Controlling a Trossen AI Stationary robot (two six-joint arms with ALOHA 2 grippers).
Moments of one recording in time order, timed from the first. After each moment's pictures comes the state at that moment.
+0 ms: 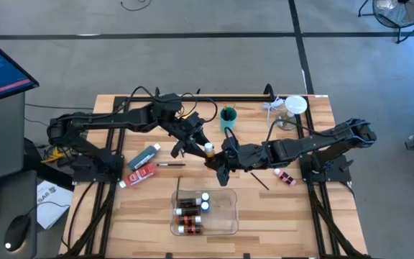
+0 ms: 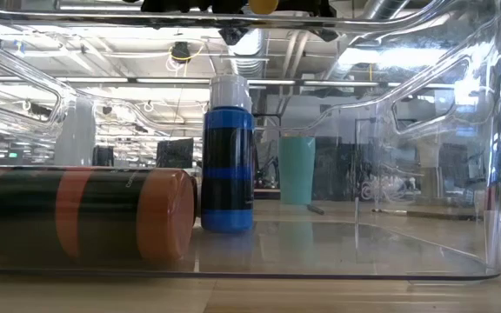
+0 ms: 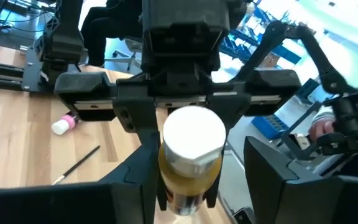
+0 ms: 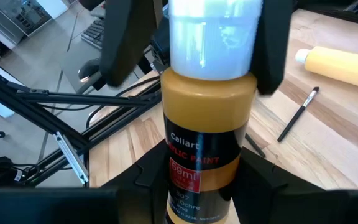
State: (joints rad) left arm 0.22 1.45 1.13 0.05 0.77 -0.26; right arm 0.25 1.51 1.19 -0.11 0.34 0.68
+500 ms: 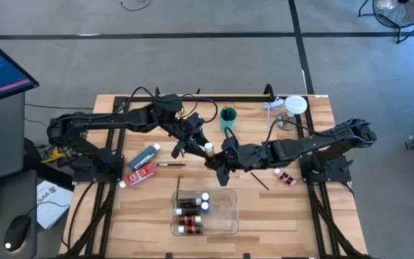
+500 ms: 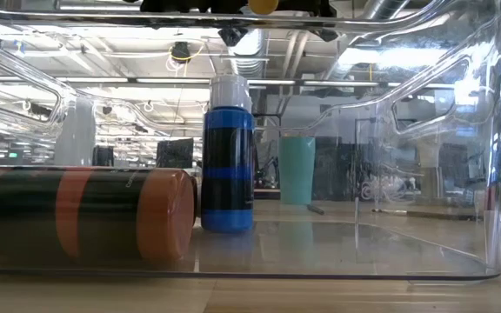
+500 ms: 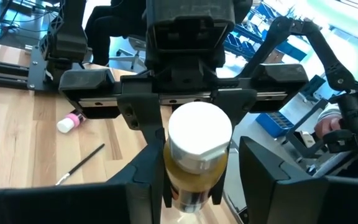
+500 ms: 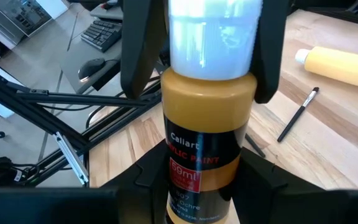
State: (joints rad) left arm 0.21 1.45 1.13 0.03 0.75 -0.24; right arm 0.25 1.51 1.19 -0.11 0.34 0.68
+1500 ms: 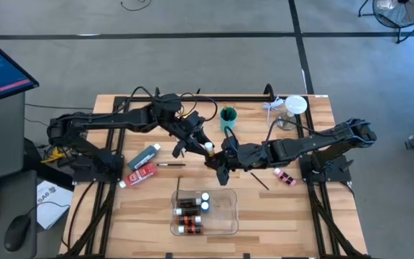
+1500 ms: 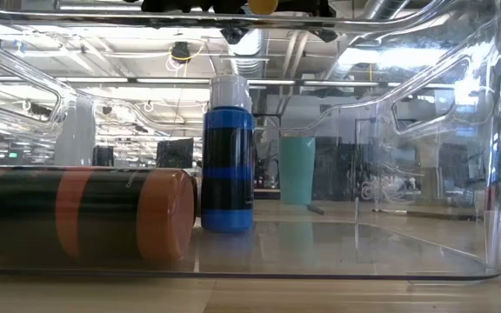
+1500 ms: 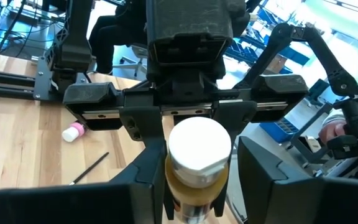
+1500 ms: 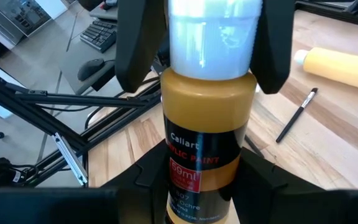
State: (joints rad) left arm 0.21 1.45 1.13 0.07 0.73 -0.24; right arm 0.23 1.51 1.19 -0.11 0.34 0.68
